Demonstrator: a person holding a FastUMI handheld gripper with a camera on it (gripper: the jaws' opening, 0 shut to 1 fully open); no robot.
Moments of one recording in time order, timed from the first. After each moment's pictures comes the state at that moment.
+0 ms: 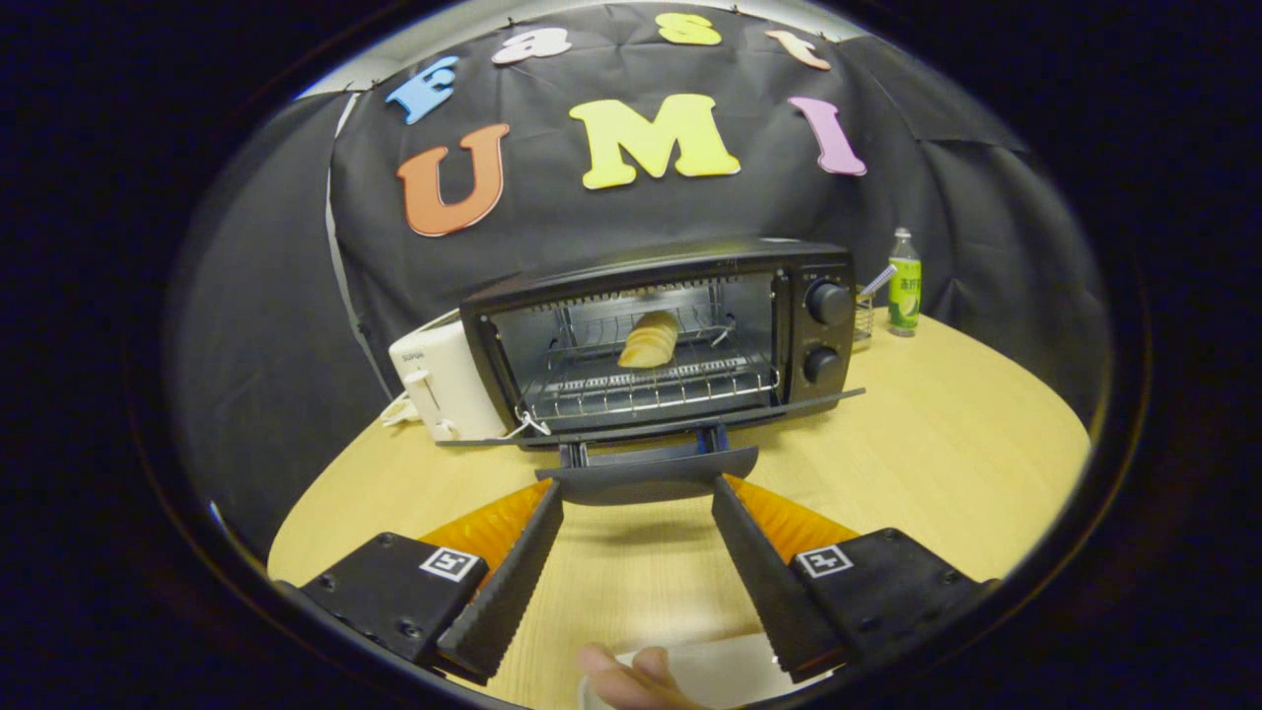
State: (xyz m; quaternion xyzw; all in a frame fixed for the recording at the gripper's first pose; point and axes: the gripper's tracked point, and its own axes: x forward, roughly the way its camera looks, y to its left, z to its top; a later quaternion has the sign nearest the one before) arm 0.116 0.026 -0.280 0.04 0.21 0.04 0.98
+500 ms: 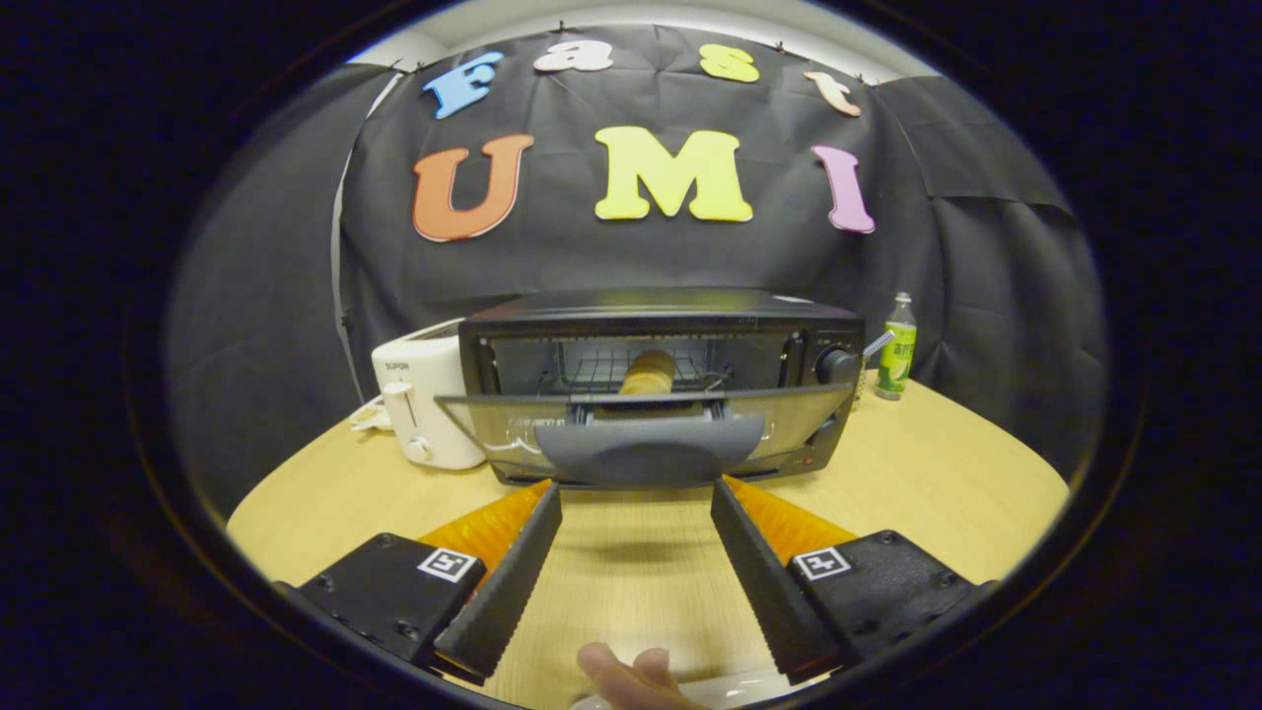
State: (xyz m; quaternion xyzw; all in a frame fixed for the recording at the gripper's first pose) arm 0.144 0.035 -0.282 -0.01 0.18 0.02 0.98
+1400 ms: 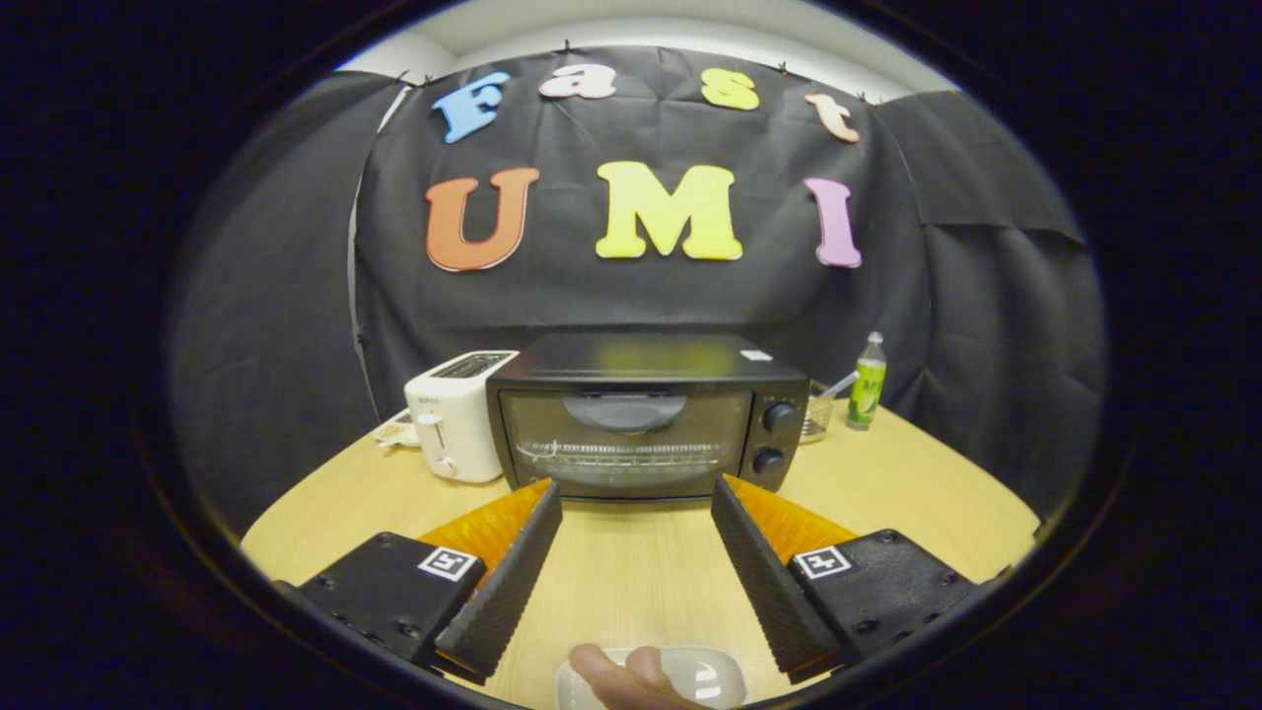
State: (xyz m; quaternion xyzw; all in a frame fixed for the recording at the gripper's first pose) arm 0.072 0.018 -0.173 -0.04 0.12 0.02 0.99
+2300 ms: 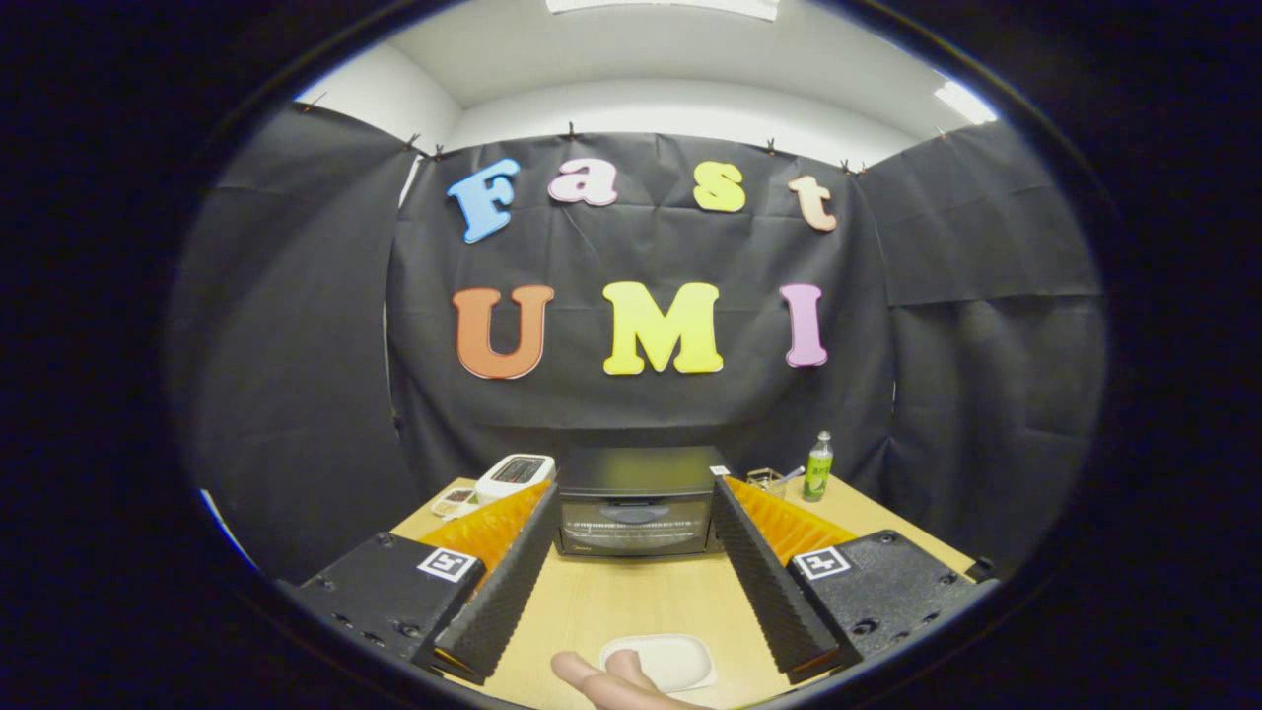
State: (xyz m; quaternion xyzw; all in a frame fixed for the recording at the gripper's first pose) arm -0.075 0.028 -0.009 -0.04 0.02 0.02 1.00
